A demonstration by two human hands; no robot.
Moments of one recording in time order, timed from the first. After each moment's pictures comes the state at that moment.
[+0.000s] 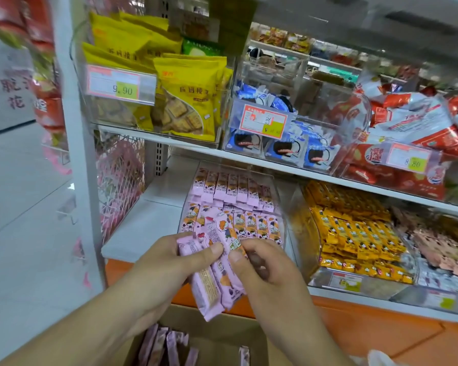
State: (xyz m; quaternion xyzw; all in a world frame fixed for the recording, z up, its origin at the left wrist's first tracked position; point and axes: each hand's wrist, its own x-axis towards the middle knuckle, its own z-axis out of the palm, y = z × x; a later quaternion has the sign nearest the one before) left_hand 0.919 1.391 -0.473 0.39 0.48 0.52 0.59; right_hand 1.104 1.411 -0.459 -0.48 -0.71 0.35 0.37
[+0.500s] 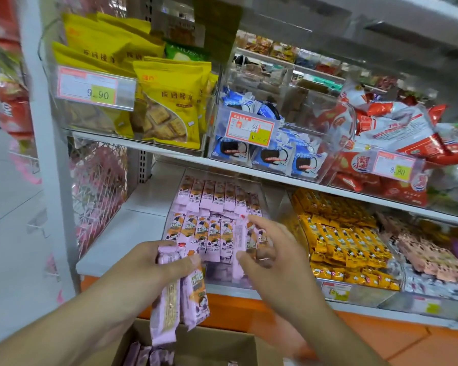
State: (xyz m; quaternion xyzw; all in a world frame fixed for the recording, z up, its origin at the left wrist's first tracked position) left_hand 0.906 1.398 -0.459 0.43 0.54 0.45 0.56; right_hand 1.126 1.465 -0.452 -0.51 -0.74 0.28 0.34
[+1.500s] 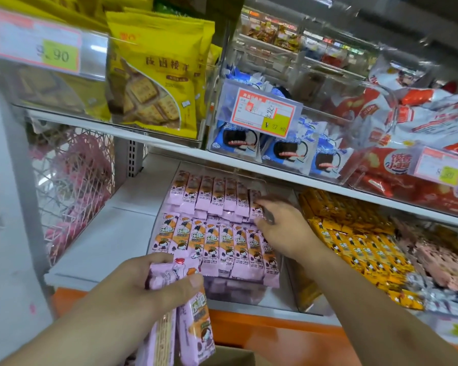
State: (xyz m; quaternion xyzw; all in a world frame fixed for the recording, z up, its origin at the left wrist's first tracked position) left_hand 0.909 1.424 -0.469 0.43 0.67 0.40 0.45; right_hand 1.142 1.633 -0.479 -0.56 -0.82 0.07 0.12
